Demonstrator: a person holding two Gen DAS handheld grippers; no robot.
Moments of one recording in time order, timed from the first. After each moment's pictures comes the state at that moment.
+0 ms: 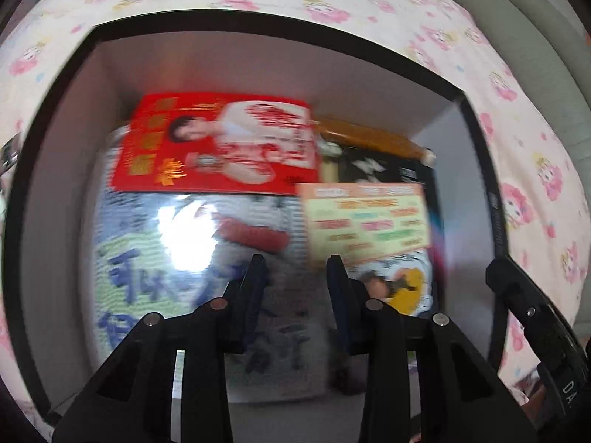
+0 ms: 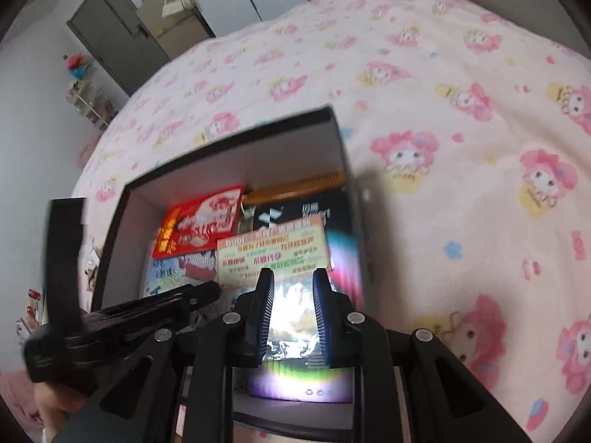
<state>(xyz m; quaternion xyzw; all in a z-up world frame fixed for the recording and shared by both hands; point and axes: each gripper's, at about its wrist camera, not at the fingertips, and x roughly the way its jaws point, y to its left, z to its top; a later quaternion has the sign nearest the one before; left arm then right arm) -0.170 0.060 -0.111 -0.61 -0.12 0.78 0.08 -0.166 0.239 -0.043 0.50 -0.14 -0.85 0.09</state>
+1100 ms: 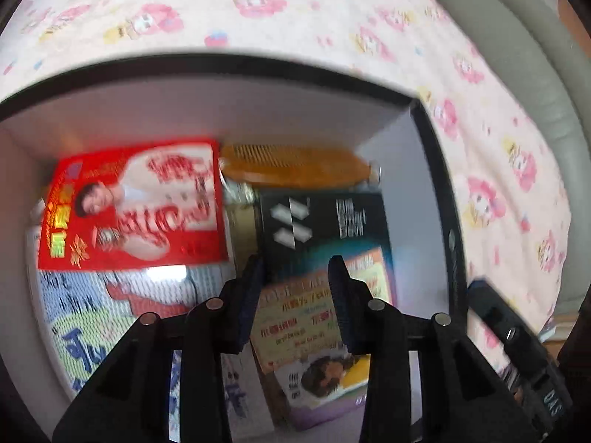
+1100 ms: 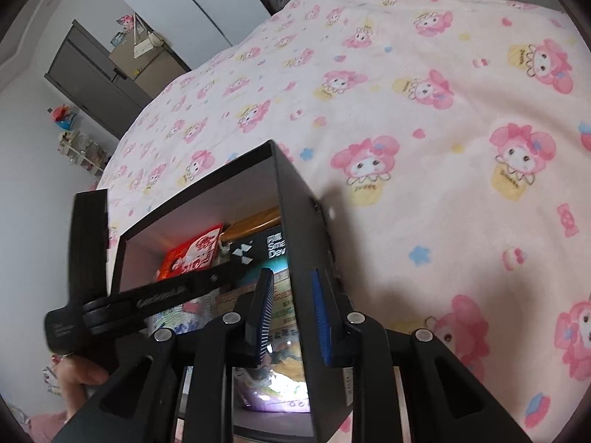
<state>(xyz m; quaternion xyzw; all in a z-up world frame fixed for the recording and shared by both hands) -0.215 0.083 -0.113 -0.64 -0.11 0.75 0.15 -0.179 0.287 -0.044 0.48 -0.22 -0.84 0.05</state>
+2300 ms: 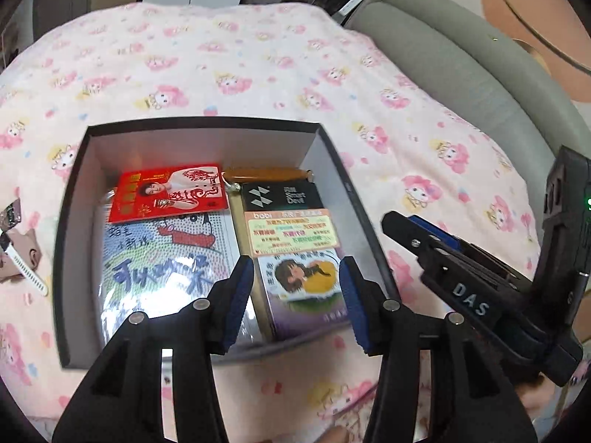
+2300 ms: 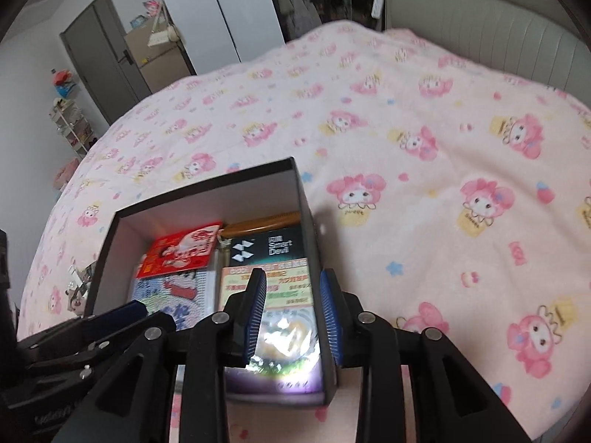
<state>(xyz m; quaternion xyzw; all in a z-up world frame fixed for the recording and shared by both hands) -0.116 0.074 -0.009 -0.49 -0.09 0.84 0.19 -0.133 0.250 -0.002 0.44 -0.11 -0.89 0.02</state>
